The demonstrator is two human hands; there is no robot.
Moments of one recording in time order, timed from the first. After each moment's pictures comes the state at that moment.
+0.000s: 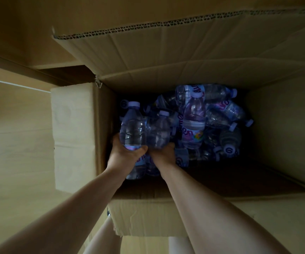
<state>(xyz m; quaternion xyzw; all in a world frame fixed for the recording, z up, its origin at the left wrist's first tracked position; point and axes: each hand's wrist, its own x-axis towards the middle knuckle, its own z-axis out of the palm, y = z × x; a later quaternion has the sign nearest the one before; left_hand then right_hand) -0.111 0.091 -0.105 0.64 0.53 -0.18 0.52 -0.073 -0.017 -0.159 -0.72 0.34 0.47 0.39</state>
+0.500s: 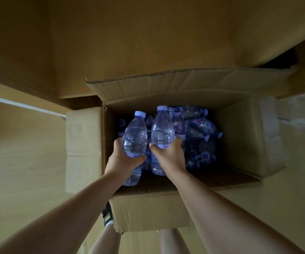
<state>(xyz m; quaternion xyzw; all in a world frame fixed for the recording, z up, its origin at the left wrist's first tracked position) -0.100 0.093 -0.033 0.72 0.43 -0.21 0.50 -0.034 -0.041 -0.043 -0.84 0.20 0.32 0.39</state>
